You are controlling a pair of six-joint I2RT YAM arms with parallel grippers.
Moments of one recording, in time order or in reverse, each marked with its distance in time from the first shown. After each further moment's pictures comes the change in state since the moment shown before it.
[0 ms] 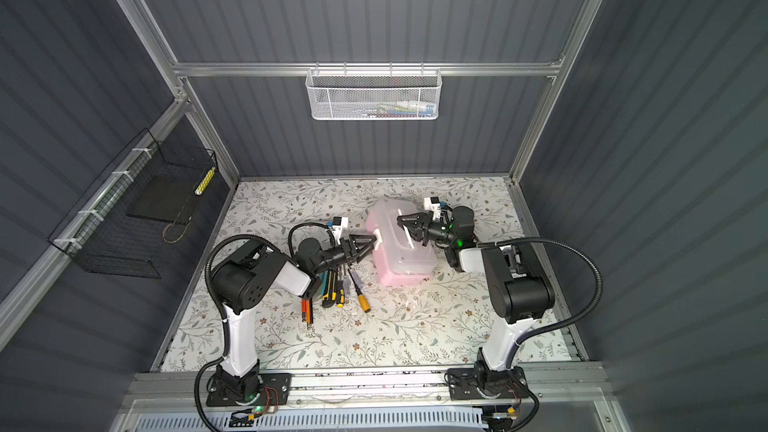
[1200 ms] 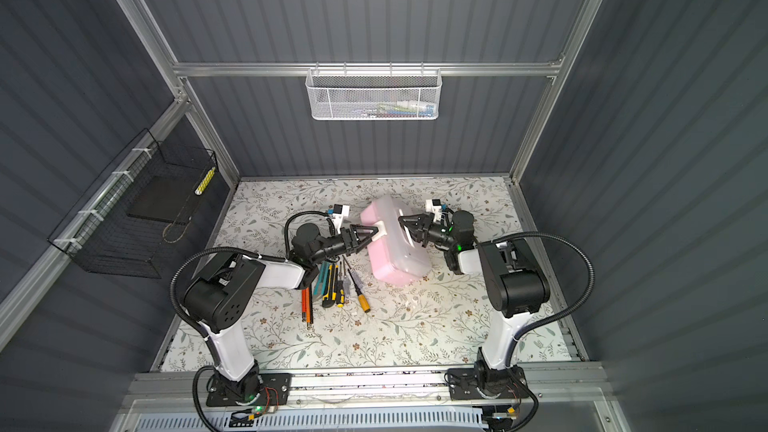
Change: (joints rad) left arm 0.001 -0.205 0.060 -0.348 0.027 0.137; right arm 0.002 0.032 -0.026 0.077 0.034 0.018
